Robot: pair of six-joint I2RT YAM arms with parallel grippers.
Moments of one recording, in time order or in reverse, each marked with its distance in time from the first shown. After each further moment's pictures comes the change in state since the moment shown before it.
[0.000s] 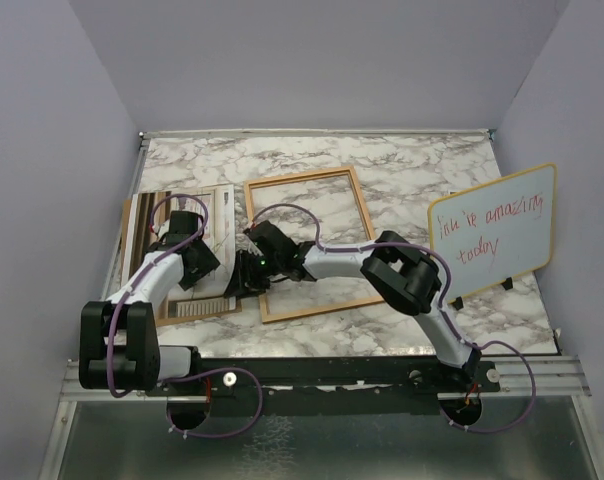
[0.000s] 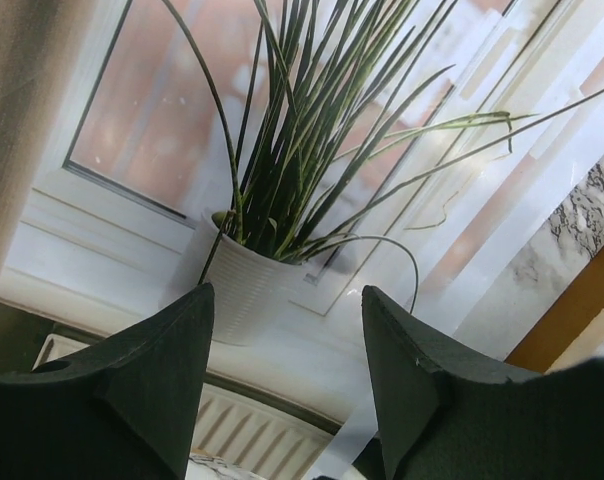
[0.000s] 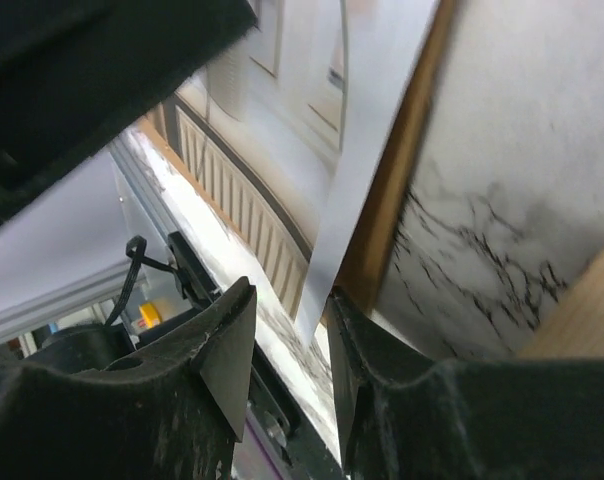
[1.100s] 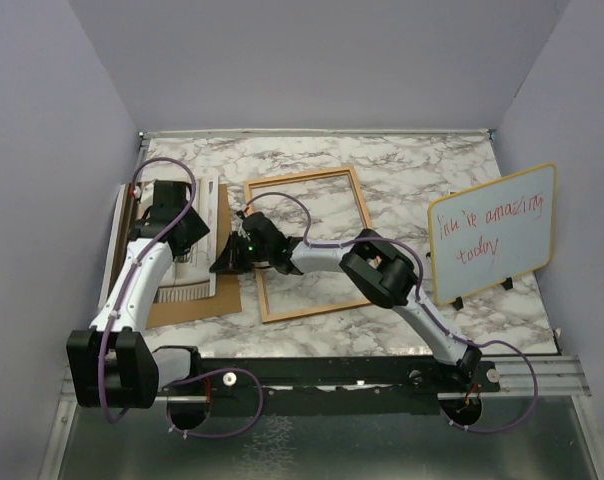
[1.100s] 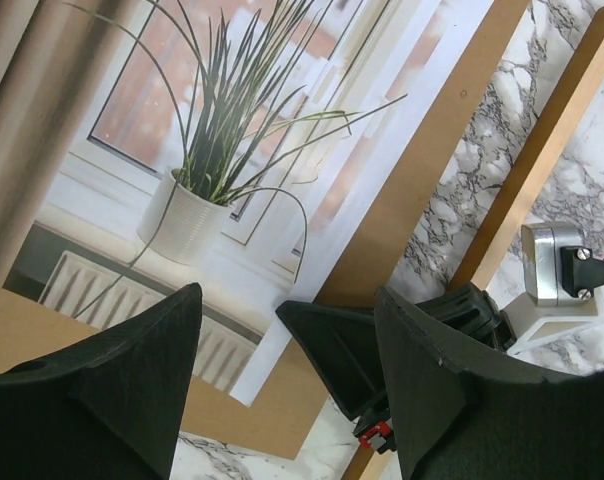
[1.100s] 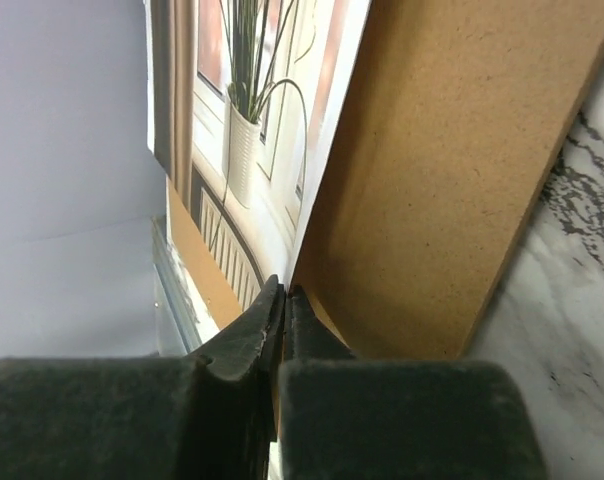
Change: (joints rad) left arm 0.000 -0.098 0.278 -0.174 -0.105 0.058; right arm -0.031 0.227 0.250 0.198 0.089 0.034
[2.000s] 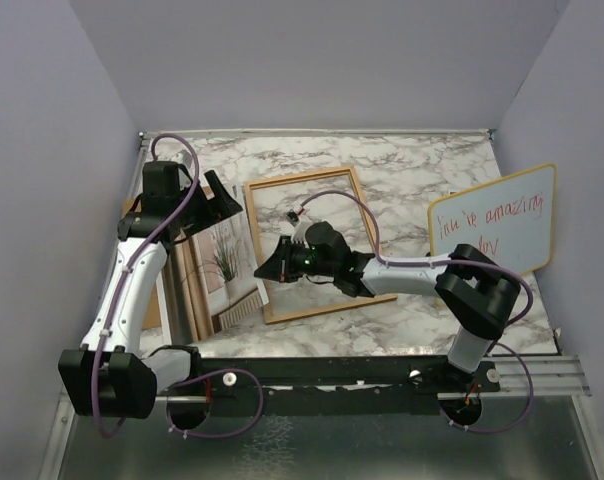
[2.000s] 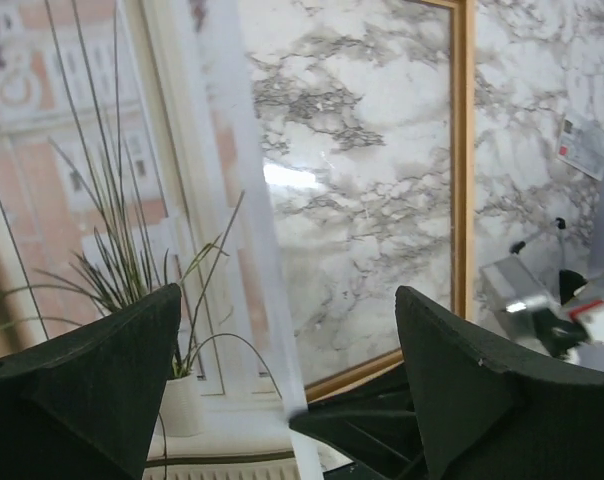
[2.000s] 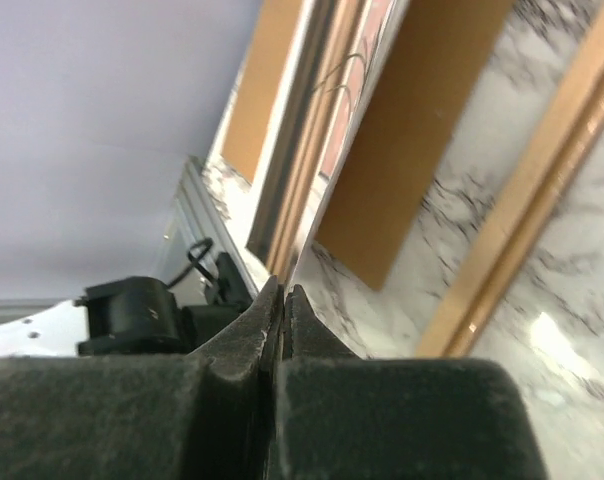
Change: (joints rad) left arm -0.019 -0.030 0.154 0.021 0.554 0.135; right arm -0.006 -0.710 -0.754 0.229 0.110 -0.175
